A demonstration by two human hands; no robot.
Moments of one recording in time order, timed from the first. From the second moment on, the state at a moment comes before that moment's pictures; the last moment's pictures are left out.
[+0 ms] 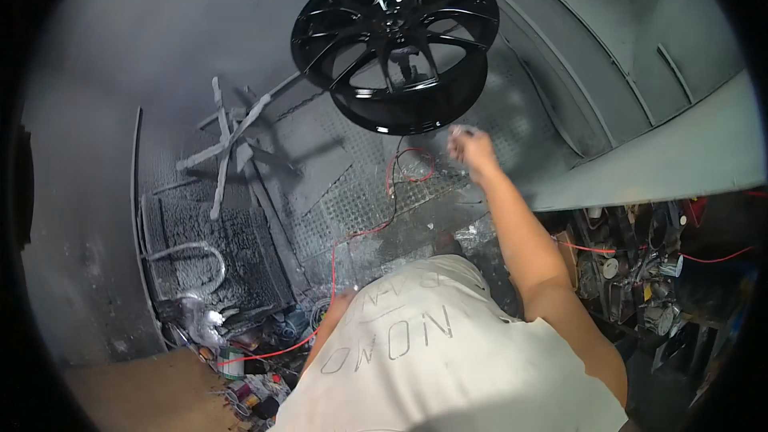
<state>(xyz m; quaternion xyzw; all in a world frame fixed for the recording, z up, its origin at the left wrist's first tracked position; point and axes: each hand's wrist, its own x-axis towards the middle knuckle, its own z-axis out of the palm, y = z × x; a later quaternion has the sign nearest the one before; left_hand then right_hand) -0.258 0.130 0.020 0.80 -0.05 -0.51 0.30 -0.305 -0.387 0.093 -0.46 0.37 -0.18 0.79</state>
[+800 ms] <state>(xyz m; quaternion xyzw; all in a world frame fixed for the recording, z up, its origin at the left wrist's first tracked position) 0.362 -0.385 0.239 0.77 -0.31 -0.32 0.46 -0.230 -0.442 0.212 -0.22 0.40 -0.49 0.75</state>
